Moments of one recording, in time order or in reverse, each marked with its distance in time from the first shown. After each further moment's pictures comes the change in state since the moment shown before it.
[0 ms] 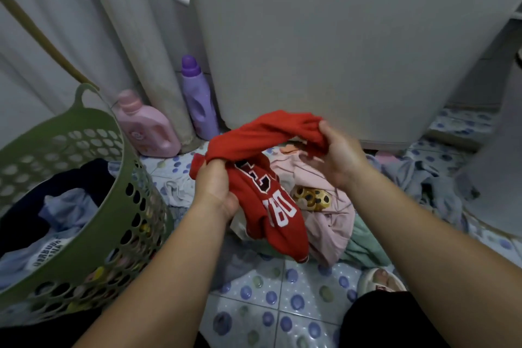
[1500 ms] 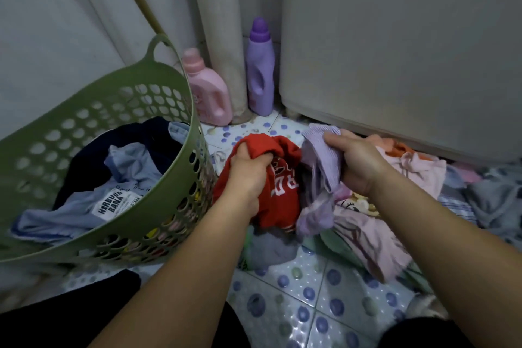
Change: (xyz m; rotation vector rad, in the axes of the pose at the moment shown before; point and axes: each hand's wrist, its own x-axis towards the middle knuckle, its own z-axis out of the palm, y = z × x) left_hand 0.024 0.020 -0.070 0.417 0.105 0.089; right_hand 0.046 0.074 0.069 -0.181 -0.311 0.135
